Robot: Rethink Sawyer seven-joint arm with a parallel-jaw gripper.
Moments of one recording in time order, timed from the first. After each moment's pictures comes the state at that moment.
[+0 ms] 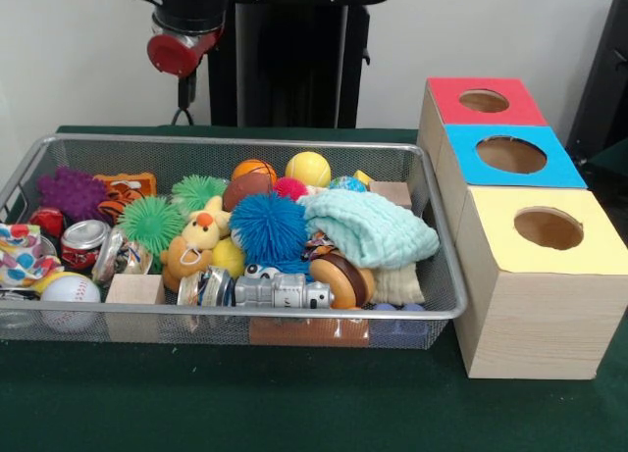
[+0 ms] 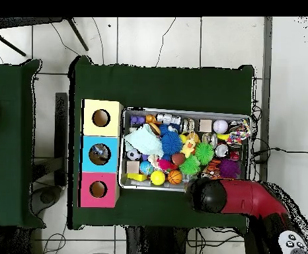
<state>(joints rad) -0.64 -0.81 0.17 1.92 -0.53 0.62 0.41</state>
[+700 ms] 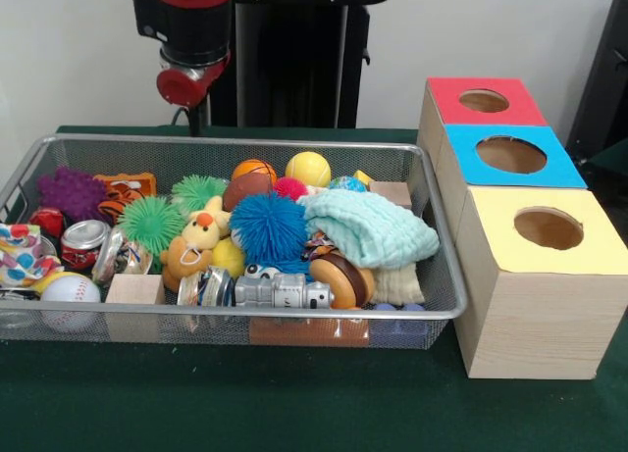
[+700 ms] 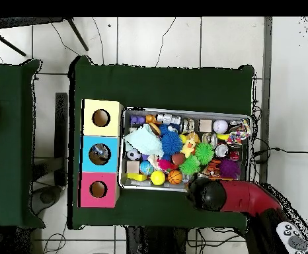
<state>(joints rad) -0.70 -0.68 0.20 1.92 -0.53 0.52 0.41</state>
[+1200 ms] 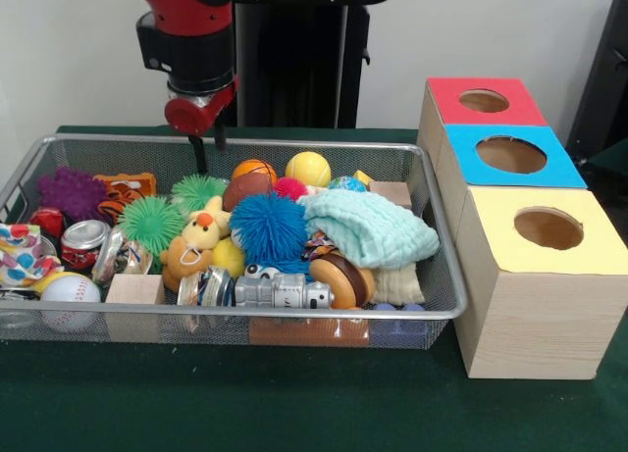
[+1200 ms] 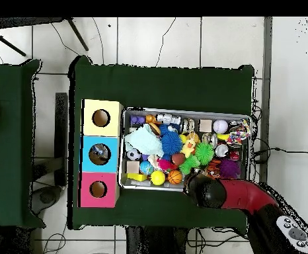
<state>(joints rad) -0.77 -0.61 0.27 1.92 -0.53 0.42 0.41</state>
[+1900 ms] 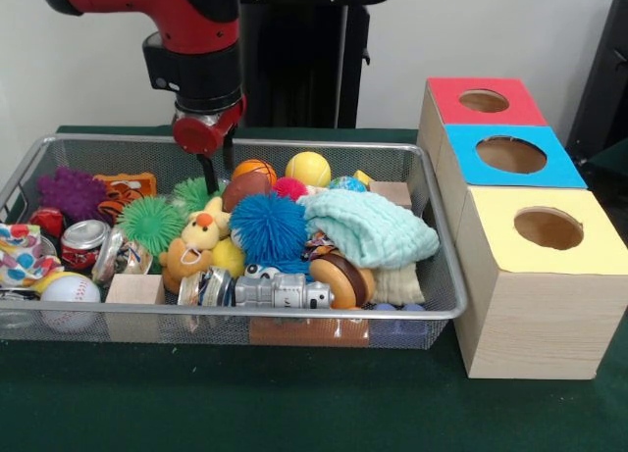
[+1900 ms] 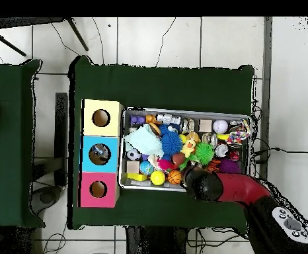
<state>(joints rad) -0.76 -0.57 0.30 1.87 -0.53 0.40 0.41</state>
